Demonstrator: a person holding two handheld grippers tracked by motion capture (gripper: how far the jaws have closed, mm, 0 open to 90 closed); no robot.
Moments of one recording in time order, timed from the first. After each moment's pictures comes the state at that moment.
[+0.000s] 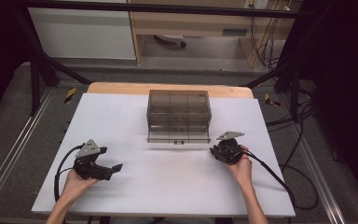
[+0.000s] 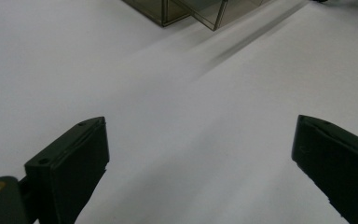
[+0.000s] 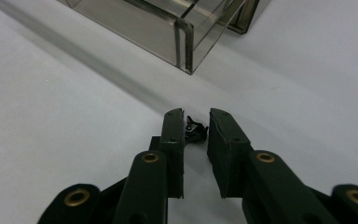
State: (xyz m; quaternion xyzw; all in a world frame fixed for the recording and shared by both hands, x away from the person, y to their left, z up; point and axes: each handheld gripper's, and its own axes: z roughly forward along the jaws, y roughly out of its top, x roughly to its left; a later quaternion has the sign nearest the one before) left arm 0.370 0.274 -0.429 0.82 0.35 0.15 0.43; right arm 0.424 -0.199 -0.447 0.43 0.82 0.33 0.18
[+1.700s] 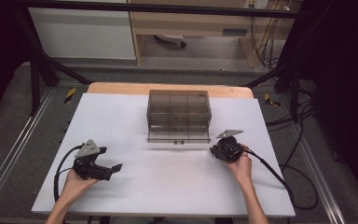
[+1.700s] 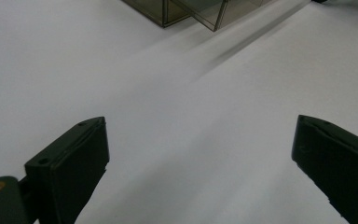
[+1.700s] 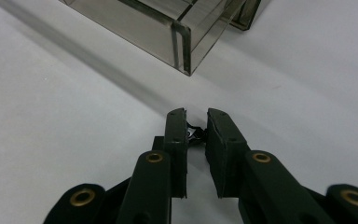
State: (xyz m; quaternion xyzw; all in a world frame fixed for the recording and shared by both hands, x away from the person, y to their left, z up) left arm 0.369 0.275 -0.428 0.82 0.35 0.15 0.44; right arm 0.430 -0.198 -0.445 0.43 0.83 0.31 0.16
